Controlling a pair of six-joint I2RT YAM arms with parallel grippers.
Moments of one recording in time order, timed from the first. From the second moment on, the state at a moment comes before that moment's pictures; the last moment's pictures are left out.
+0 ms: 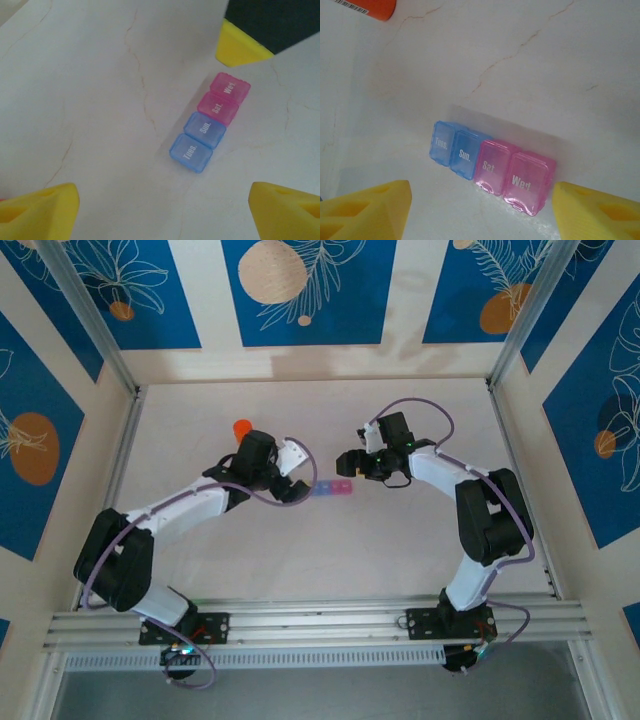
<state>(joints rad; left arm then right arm) -0.59 1.50 0.97 -0.18 0.17 0.37 0.34 1.74 1.11 -0.36 -0.52 0.35</state>
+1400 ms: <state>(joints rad) -0.63 1.83 1.18 -0.38 0.23 0.69 0.36 1.88 1.15 -0.38 -0.52 0.34</state>
